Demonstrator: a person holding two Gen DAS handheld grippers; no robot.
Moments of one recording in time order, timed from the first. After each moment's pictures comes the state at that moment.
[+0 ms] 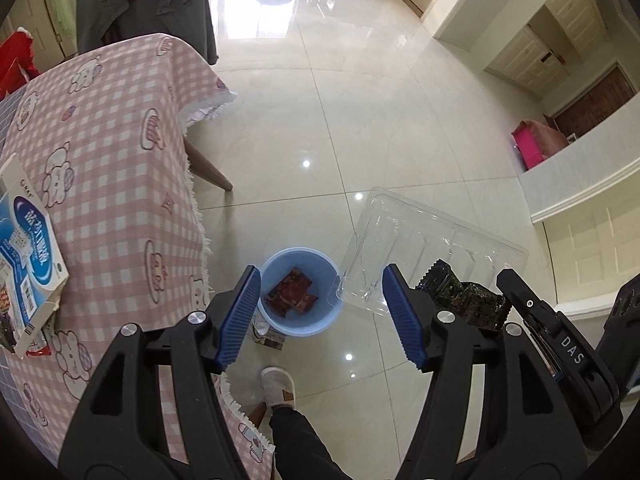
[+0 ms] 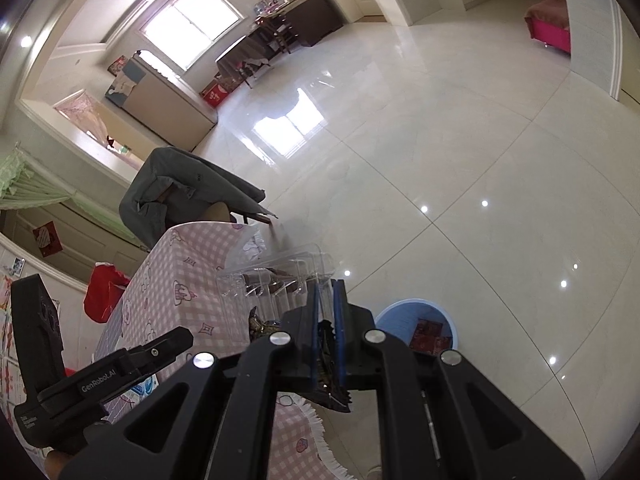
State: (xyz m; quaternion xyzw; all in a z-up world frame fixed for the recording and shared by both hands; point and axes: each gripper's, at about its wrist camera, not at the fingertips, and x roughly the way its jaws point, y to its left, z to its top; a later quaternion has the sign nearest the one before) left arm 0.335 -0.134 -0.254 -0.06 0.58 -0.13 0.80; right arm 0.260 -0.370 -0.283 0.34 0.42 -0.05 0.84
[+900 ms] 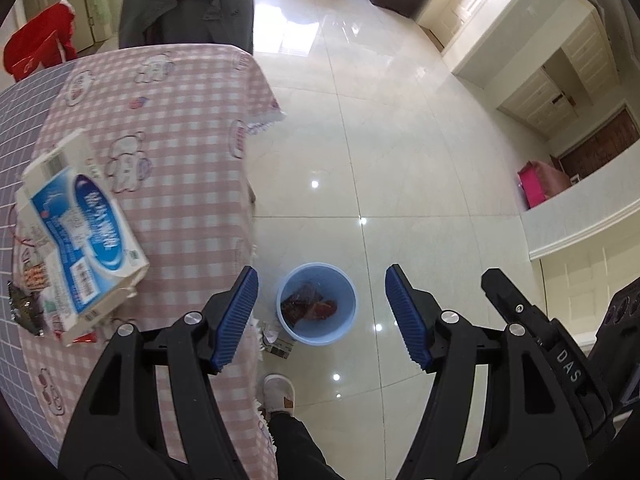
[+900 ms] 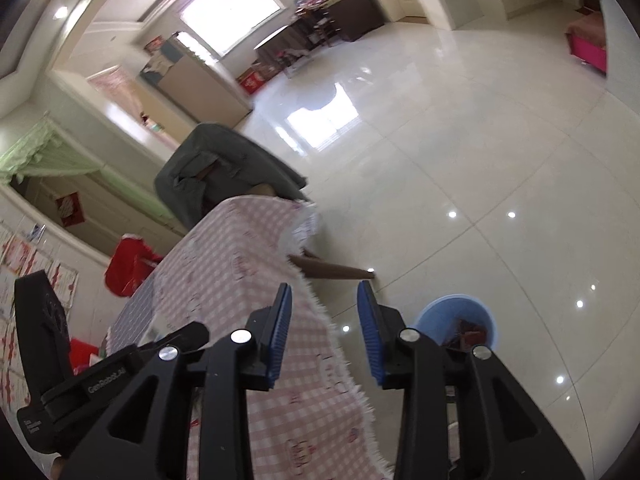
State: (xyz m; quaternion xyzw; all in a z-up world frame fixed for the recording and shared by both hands) left arm 0.319 -0.048 -0.220 -0.11 0.55 -0.09 0.83; right arm 0.274 -0.272 -0.242 0.32 0.42 0.02 0.85
